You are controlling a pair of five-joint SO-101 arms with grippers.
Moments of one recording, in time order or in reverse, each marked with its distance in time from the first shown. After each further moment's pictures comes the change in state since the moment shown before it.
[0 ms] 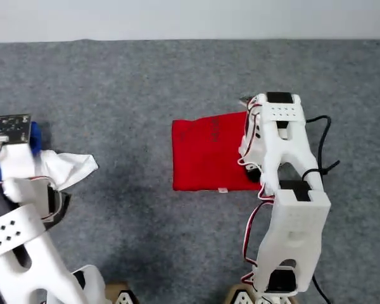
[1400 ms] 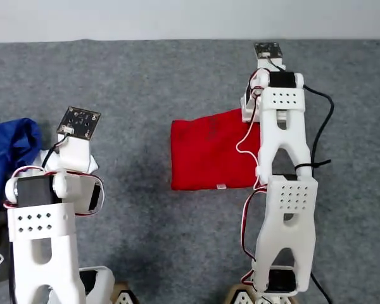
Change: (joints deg) left arm 23.7 0.0 5.3 -3.4 3.3; right arm -0.1 17.5 -37.5 -8.9 -11.5
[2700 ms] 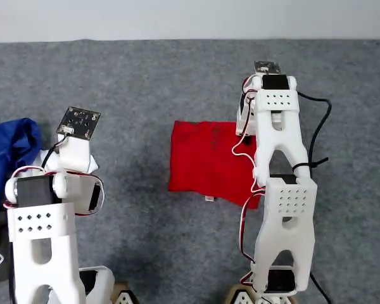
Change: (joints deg) left arm 0.0 0.0 0.0 0.0 0.0; right arm -1.8 -4.2 8.8 7.8 -9.8
